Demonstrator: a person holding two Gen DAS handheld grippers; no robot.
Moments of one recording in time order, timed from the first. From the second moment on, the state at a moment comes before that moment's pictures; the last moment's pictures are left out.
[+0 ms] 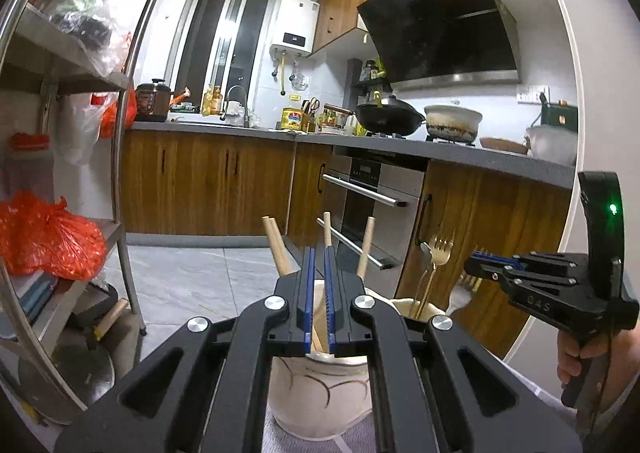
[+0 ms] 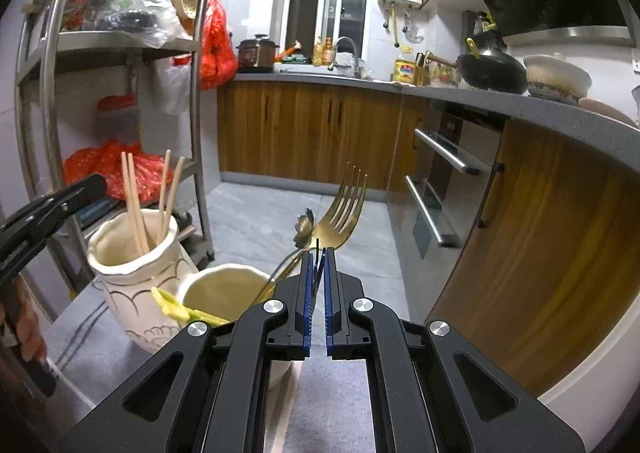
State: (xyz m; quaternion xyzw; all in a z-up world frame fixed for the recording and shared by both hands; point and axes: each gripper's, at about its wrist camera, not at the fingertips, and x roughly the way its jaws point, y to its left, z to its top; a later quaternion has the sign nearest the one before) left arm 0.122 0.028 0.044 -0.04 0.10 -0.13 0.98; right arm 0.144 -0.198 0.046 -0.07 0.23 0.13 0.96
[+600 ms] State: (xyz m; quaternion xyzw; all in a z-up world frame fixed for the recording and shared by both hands) left arm 0.093 0.014 0.060 -0.02 0.13 -0.10 0.99; right arm 0.121 -0.228 0.075 0.03 0.17 0.18 0.97
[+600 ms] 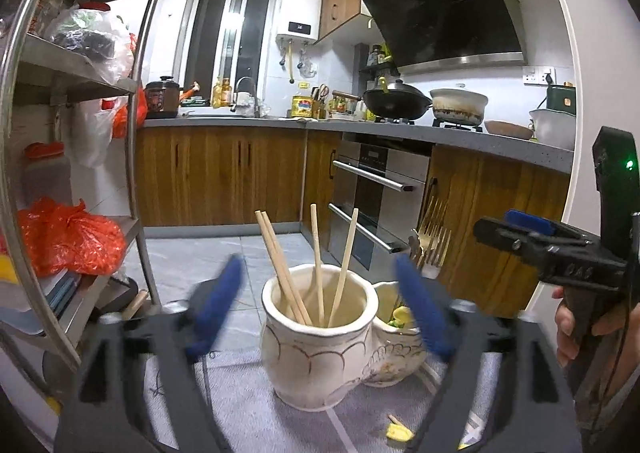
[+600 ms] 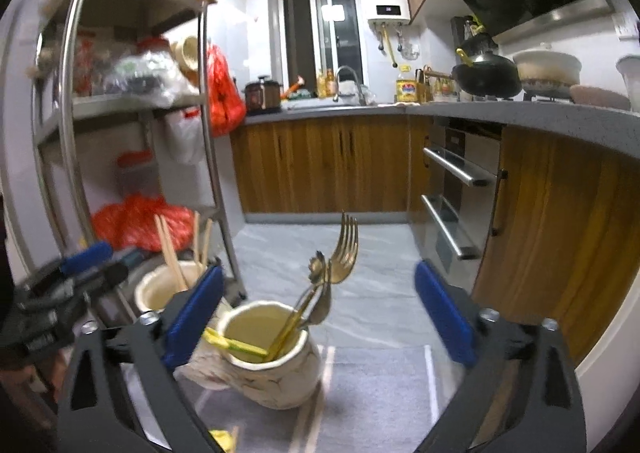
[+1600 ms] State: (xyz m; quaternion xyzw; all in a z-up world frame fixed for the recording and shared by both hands) left arm 0.046 0.002 0.060 0.00 0.17 -0.07 0.98; right arm 0.090 -0.219 0.057 0.02 0.21 0.17 0.96
